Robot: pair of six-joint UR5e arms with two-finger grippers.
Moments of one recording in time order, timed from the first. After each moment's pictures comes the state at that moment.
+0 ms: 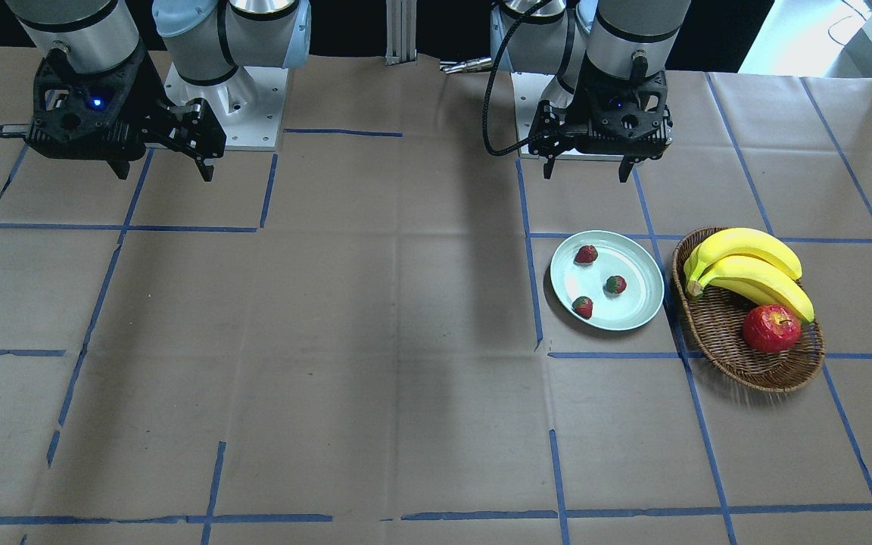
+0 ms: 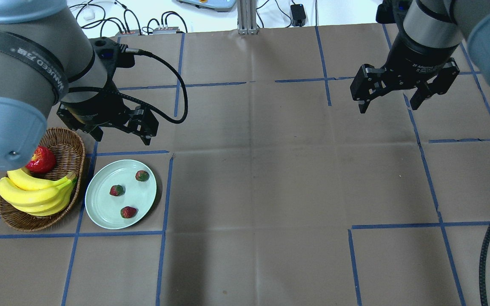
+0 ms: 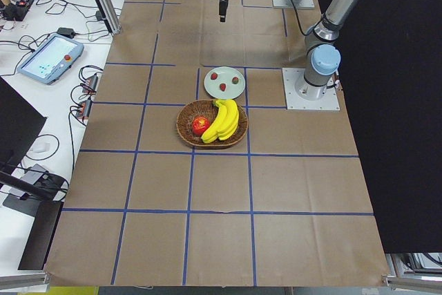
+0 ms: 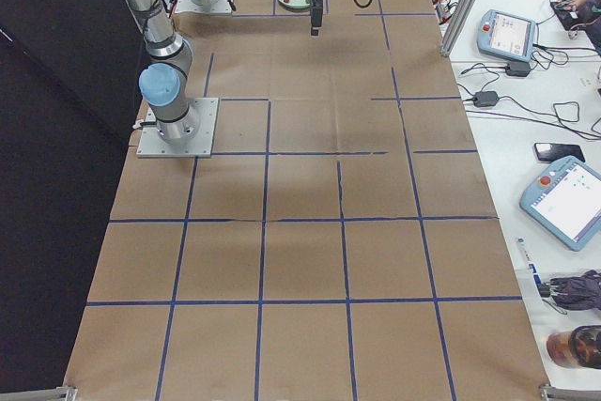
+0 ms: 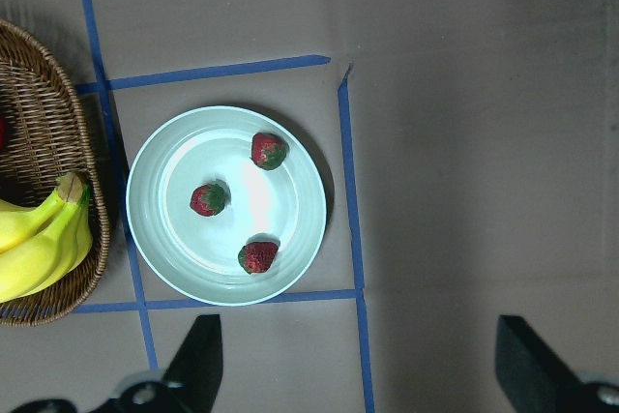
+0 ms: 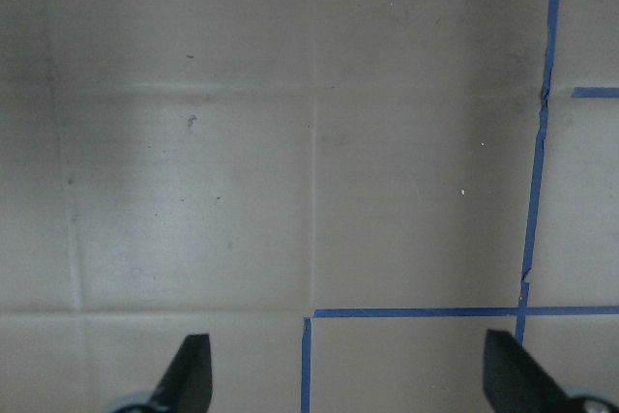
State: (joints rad) left arm -1.64 -1.46 -1.74 -1.51 1.65 0.03; right arm 1.56 -1.62 1.60 -1.53 -1.60 -0.02
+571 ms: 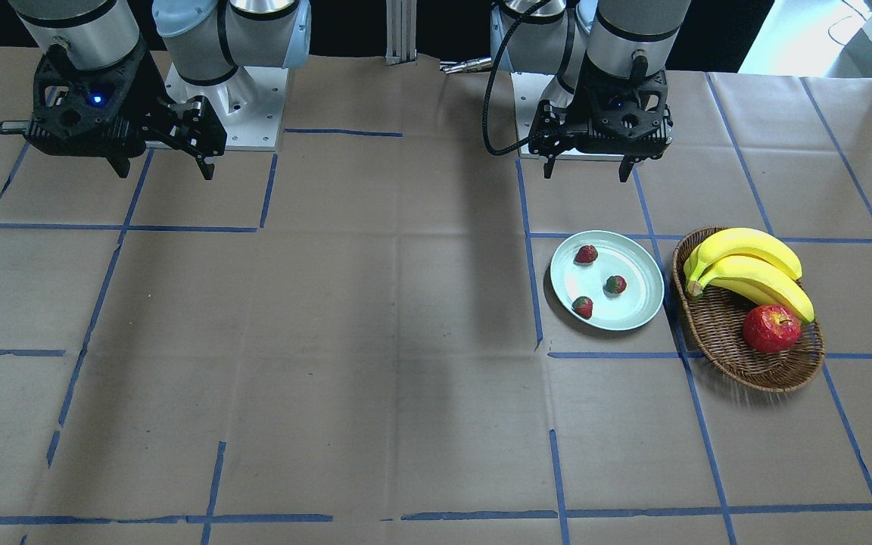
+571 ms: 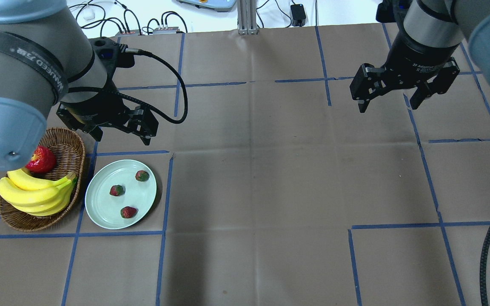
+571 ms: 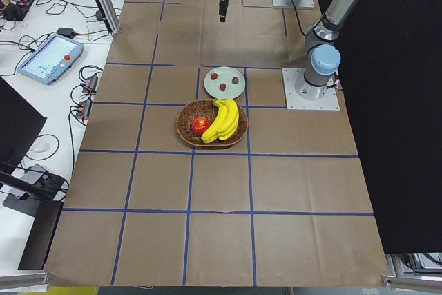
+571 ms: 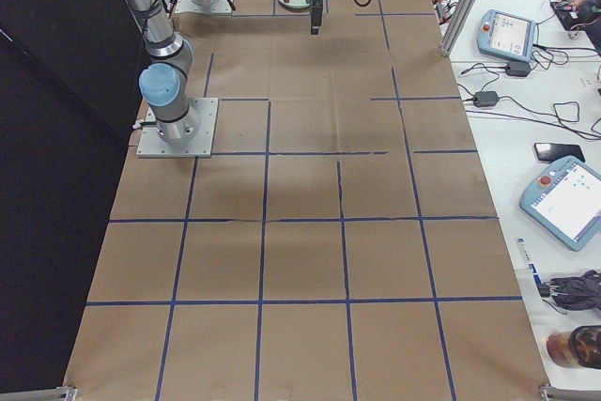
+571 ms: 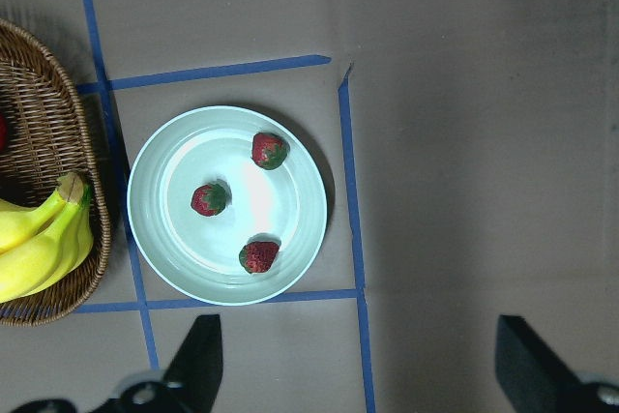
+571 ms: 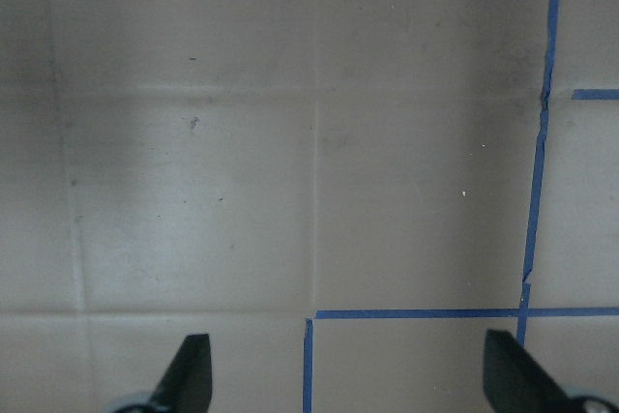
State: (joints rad) left arm -1.64 -1.46 -1.74 -1.51 1.65 0.03; right arm 1.56 -1.62 1.60 -1.53 -1.59 -0.02
